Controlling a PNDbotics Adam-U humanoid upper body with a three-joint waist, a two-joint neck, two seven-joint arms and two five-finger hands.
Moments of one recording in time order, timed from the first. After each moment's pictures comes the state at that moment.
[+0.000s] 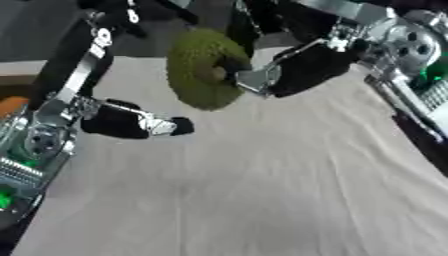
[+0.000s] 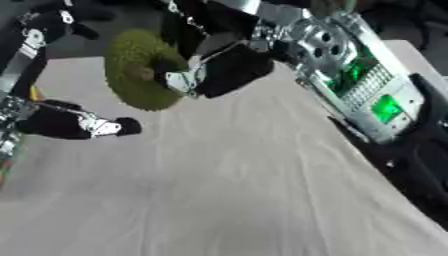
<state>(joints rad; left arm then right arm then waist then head) -0.81 0.40 -0.41 -1.77 -0.47 -0.10 0.03 -0.95 -0.65 0.42 -1.98 -0.07 0.46 0.27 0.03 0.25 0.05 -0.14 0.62</state>
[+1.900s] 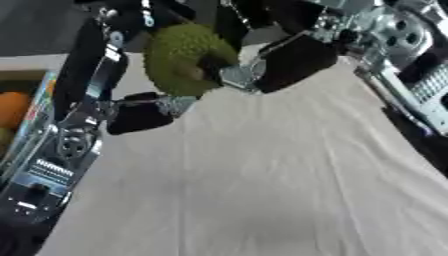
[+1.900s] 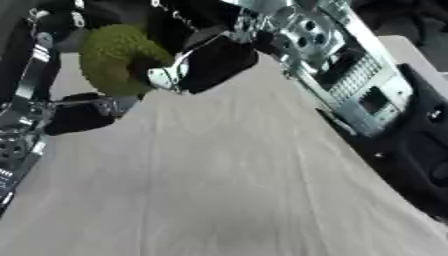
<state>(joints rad) -0.81 0.33 -0.44 -1.72 -0.55 -0.16 0.22 -0.99 -0.62 0.44 -1.98 -0.06 0.51 0.29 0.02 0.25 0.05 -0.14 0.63</state>
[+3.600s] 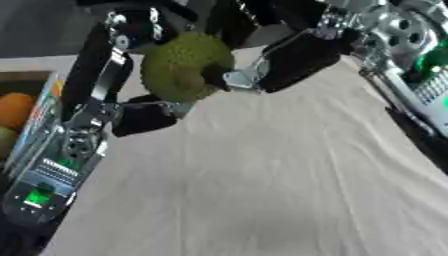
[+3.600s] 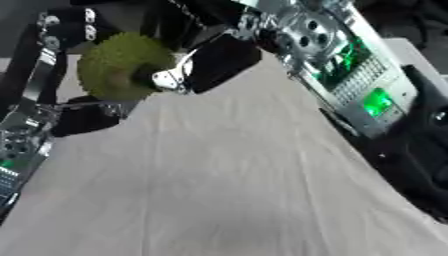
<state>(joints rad) -0.81 0.33 -0.45 -1.71 -0.50 -0.19 0.21 -0.99 -0.62 0.43 -1.99 -0.02 0.56 0.27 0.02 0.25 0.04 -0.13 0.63</state>
